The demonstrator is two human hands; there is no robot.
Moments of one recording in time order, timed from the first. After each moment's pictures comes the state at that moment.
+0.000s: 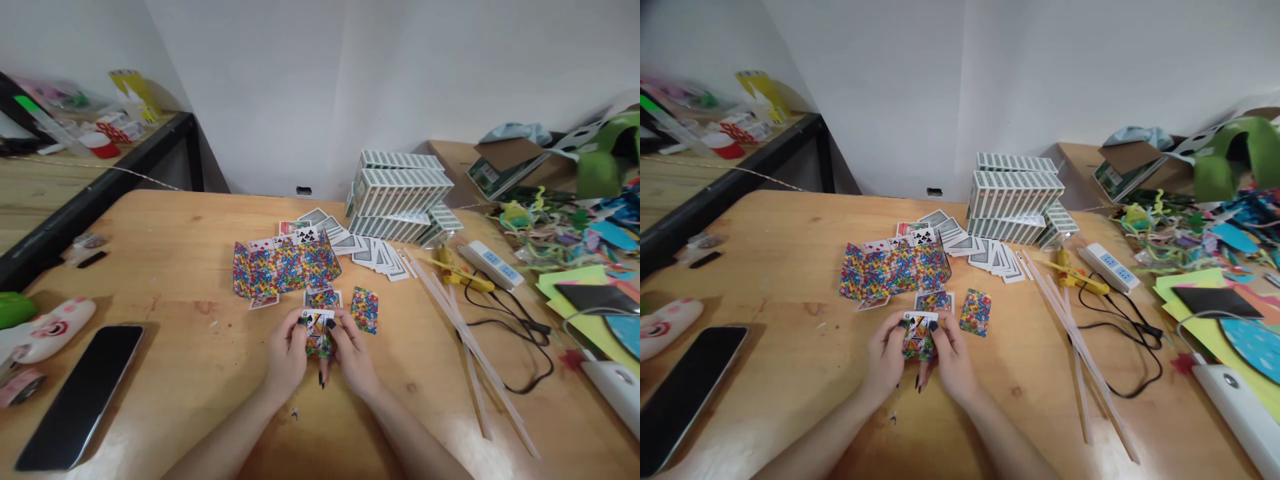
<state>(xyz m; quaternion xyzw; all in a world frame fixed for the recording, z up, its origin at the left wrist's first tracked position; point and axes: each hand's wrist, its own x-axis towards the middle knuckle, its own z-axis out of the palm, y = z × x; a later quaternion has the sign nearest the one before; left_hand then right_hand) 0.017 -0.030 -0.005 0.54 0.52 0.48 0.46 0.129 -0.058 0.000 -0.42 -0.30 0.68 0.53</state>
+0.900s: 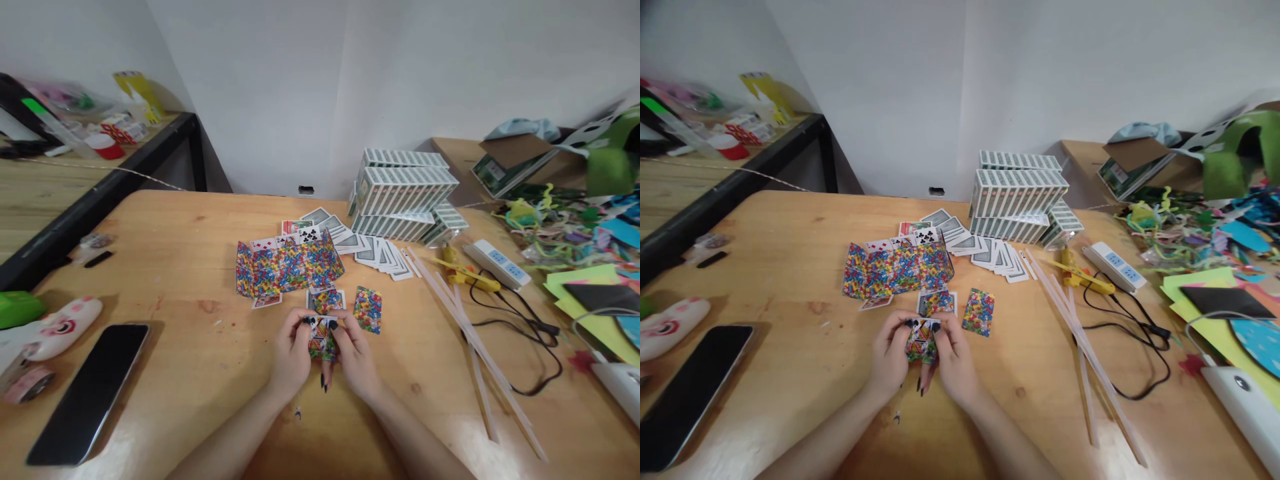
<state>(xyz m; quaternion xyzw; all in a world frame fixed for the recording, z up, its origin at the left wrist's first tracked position) 0.022 -0.031 0.002 0.51 0.52 0.48 0.49 0.126 -0.059 0.004 -0.45 -0.32 0.66 0.52</state>
